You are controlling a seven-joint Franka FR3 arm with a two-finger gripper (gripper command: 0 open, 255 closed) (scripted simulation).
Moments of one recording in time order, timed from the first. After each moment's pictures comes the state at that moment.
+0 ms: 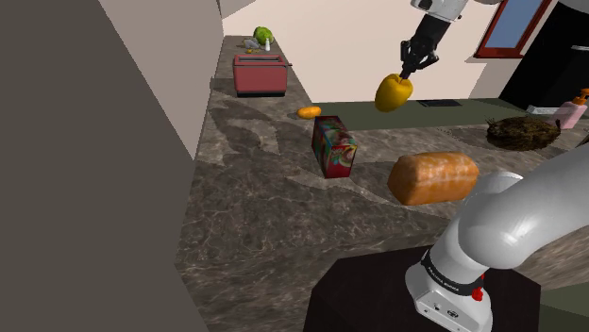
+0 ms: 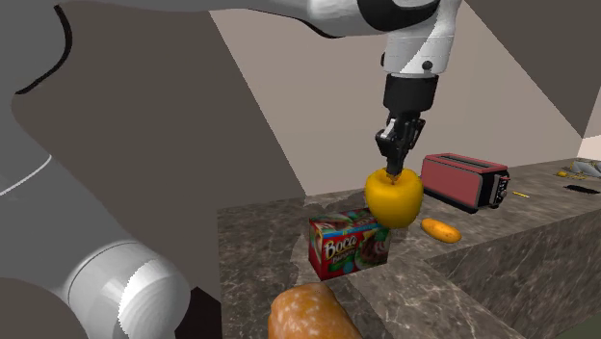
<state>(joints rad) 0.01 -0.43 -0.64 -1.95 -0.06 1.70 -1.90</state>
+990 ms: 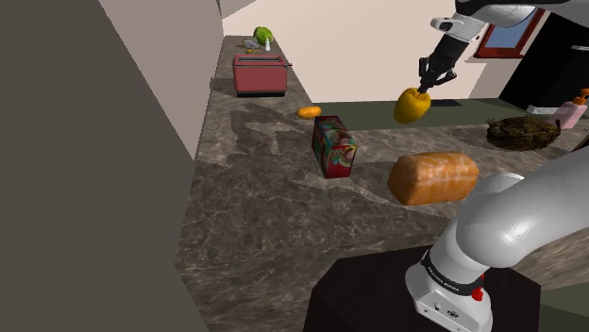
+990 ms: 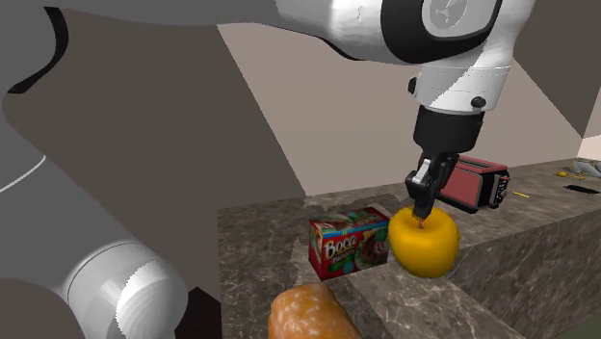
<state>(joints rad) -0.03 -0.45 -0.76 -2.03 -0.10 1.77 -2.06</state>
